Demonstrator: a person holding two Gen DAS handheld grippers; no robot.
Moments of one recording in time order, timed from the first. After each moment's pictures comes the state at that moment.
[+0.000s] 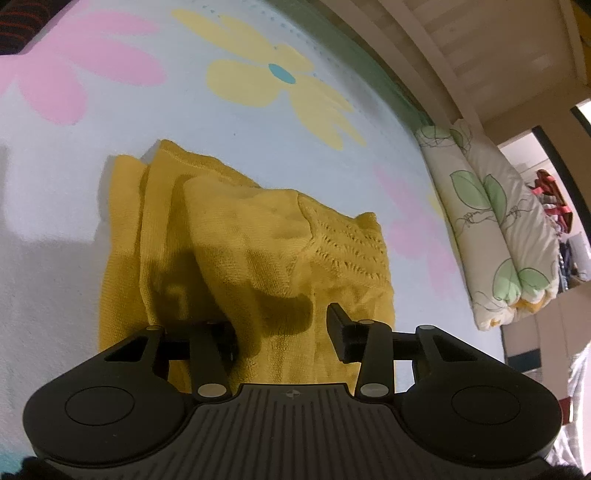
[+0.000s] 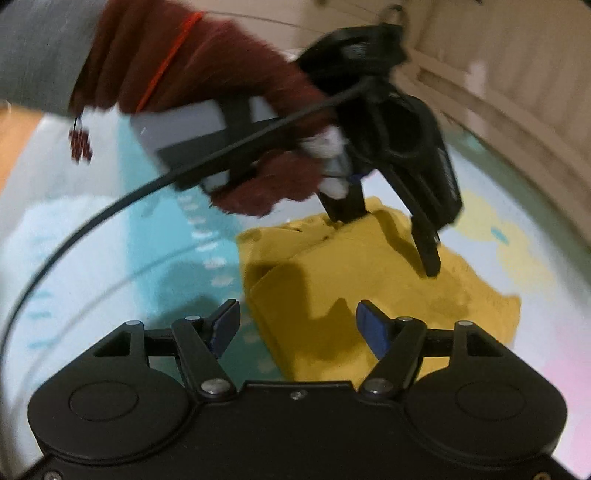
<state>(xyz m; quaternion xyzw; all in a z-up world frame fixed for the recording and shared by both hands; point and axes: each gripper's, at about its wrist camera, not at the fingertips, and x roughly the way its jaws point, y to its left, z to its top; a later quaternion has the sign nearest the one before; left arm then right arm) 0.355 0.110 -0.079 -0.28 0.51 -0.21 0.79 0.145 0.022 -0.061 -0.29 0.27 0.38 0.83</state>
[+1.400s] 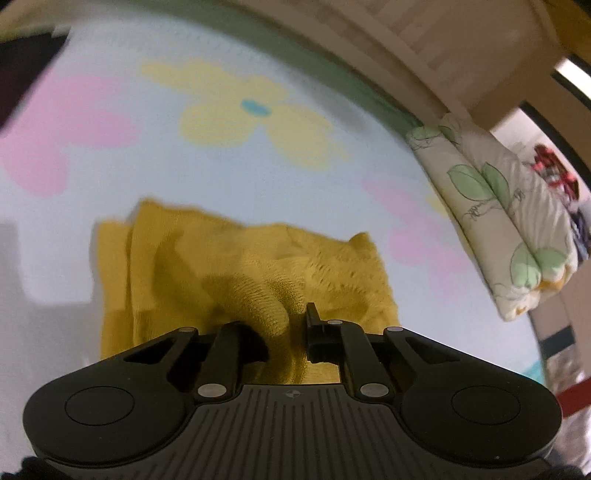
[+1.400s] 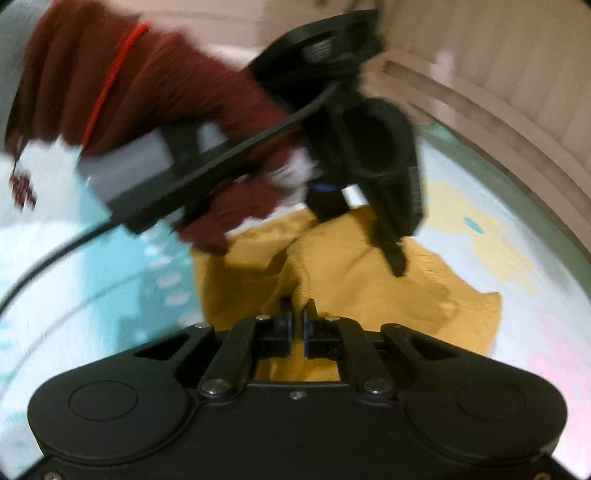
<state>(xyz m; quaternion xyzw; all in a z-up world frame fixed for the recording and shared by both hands) 0.356 0.093 -0.054 -0.19 0.45 -0.21 0.85 0.159 0.021 -0.051 -0.25 0.28 0.32 0.87</state>
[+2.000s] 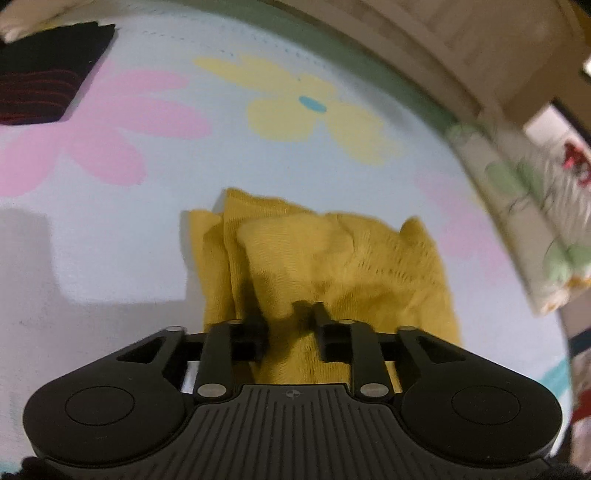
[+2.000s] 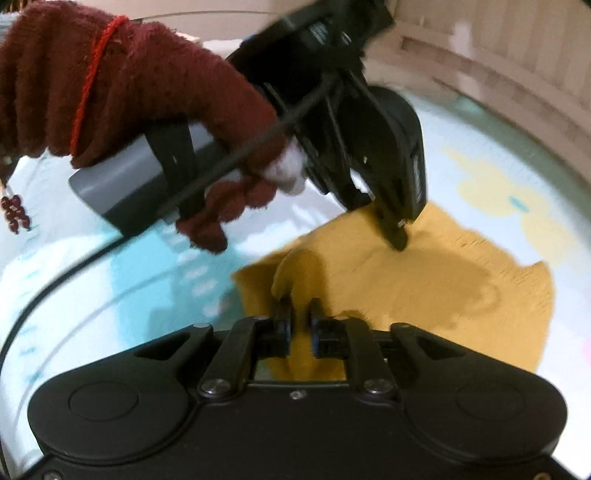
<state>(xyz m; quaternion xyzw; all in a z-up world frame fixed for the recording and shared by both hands) 0.351 0.138 -0.071 -0.19 0.48 -0.17 0.84 0.160 0.061 -0.069 -0.21 0.34 0.37 0.84</state>
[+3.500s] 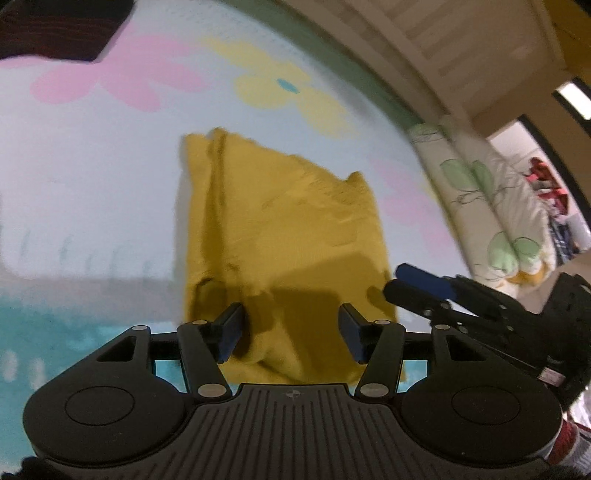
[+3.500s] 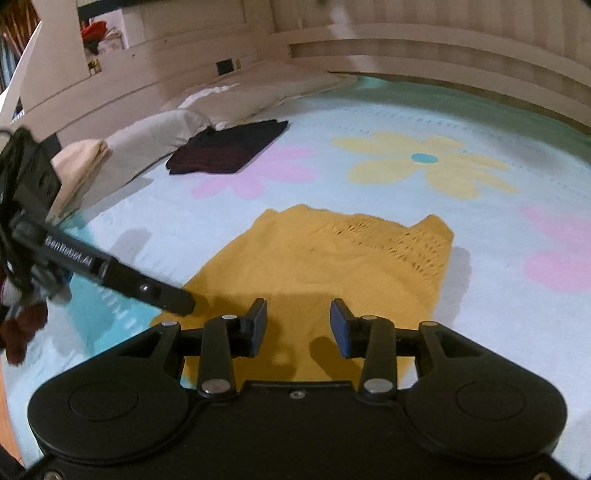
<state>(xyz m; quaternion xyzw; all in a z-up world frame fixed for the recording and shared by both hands) 0.255 0.145 -0.050 -0.25 0.47 -0.21 0.82 0.215 -0.040 -0.029 -0.03 0.36 0.28 0.89</state>
